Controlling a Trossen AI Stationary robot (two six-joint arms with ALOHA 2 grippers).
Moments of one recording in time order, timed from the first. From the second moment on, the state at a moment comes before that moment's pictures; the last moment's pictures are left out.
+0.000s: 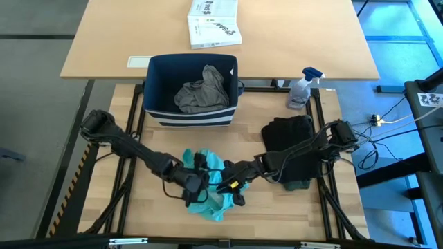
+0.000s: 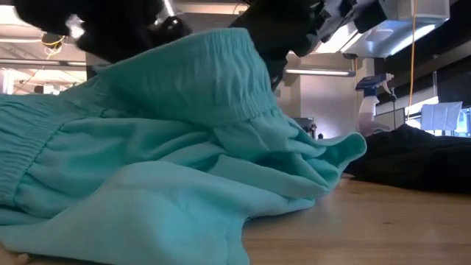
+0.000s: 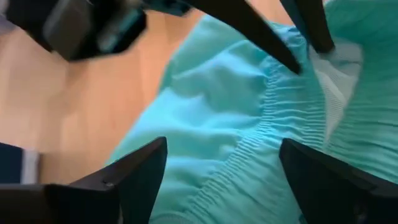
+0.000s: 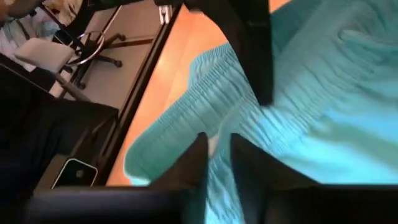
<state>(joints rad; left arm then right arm) -0.45 1.62 1.02 -0.30 -0.40 -0.03 0.32 1.84 1.12 0.18 -0.16 0.30</state>
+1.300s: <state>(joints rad) -0.40 1.24 0.85 -0.60 -0.43 -0.20 0.29 1.93 1.12 -0.05 -0.08 0.53</state>
